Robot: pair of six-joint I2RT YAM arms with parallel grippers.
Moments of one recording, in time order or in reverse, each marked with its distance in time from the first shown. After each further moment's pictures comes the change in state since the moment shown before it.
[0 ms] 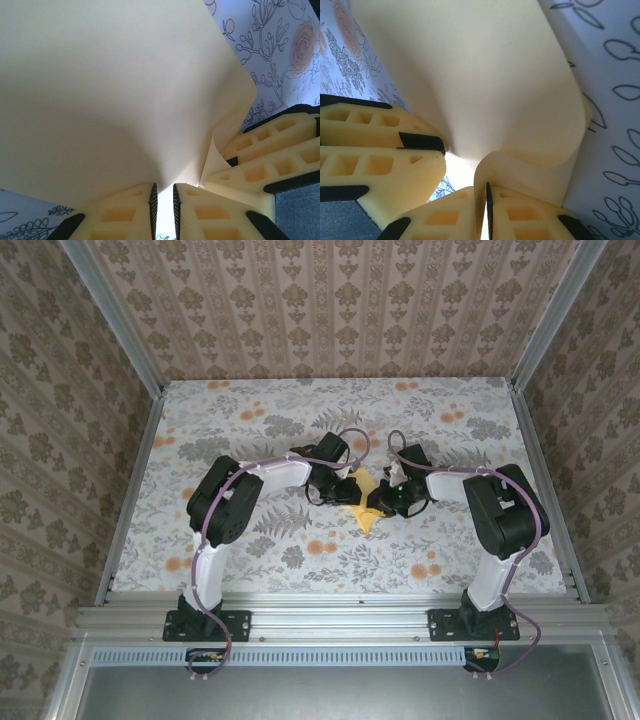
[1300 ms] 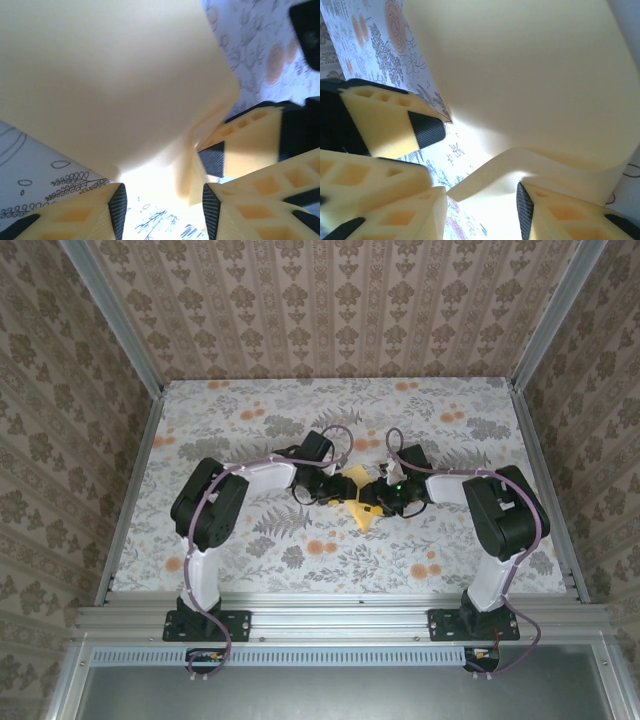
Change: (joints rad) left arm 0.066 -0.103 -0.132 0.121 0.070 -0.090; right arm 0.010 -0.009 -0.035 0.134 -0.069 0.015
